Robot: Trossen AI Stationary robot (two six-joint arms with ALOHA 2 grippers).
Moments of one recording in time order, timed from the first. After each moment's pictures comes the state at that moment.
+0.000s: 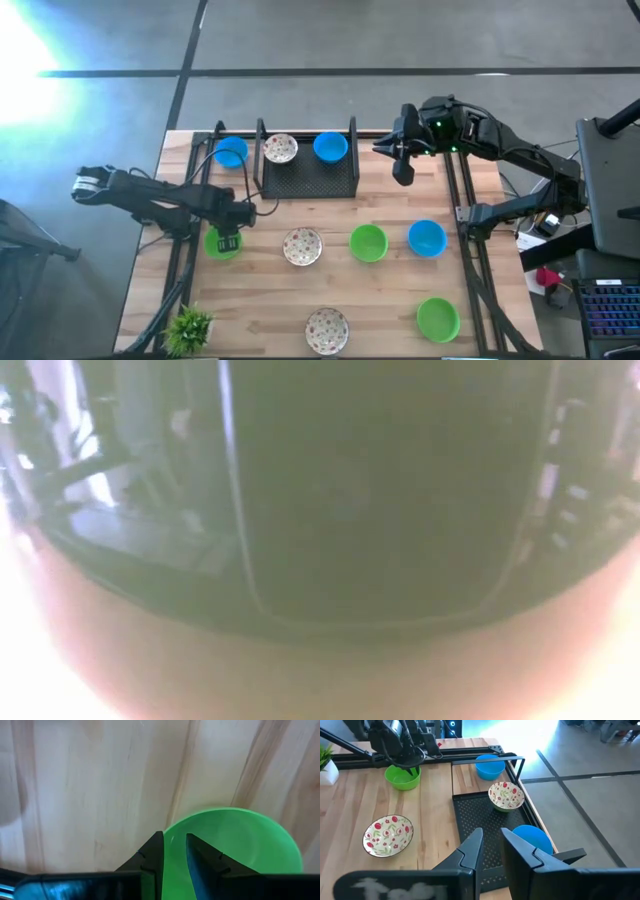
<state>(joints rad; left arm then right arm) -0.06 1.12 0.70 -1.07 -0.11 -0.24 -0.34 1.21 1.42 -0.74 -0.09 -0.11</state>
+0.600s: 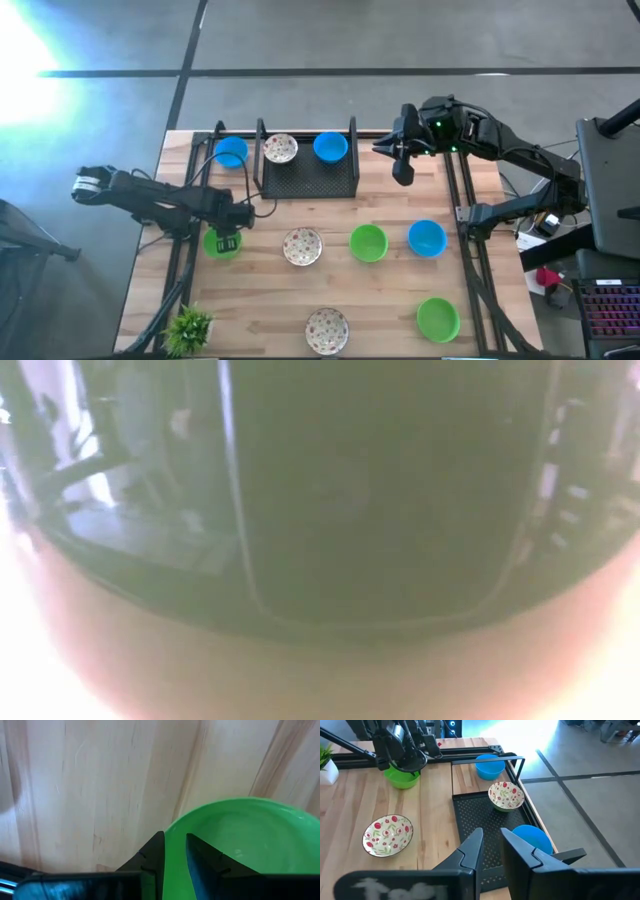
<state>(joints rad) -0.06 1.12 0.65 -1.05 -0.12 -0.27 -0.34 1.21 1.42 -0.74 -0.09 -0.11</state>
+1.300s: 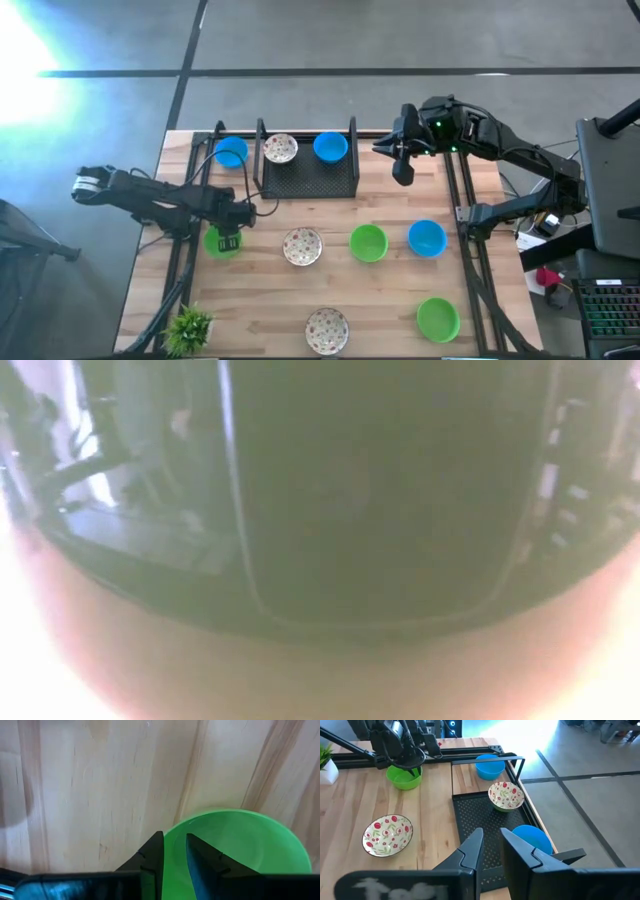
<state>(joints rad) -0.06 1.12 0.68 -1.05 -0.13 -0.25 -0.34 1.21 1.42 -0.74 -0.09 -0.12</state>
